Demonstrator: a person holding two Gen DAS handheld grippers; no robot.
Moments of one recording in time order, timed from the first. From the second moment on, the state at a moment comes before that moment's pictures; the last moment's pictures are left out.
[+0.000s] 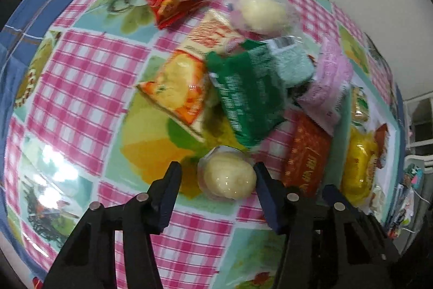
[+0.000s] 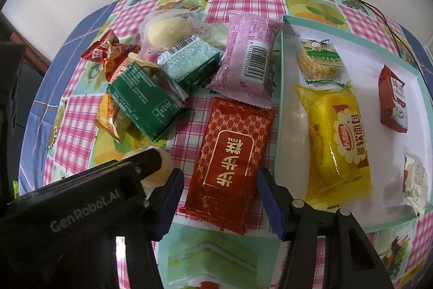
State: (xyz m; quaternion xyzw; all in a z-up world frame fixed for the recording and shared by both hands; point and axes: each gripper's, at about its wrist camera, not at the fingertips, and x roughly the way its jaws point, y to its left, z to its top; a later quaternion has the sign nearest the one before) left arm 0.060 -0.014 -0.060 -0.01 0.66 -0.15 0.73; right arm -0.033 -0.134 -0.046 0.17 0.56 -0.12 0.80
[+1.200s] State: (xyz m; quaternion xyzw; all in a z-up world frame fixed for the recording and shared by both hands) left arm 0.086 0.037 -0.060 0.00 0.65 -0.07 0.76; right arm -0.006 -0.121 -0.056 0.16 0.56 -0.14 0.80
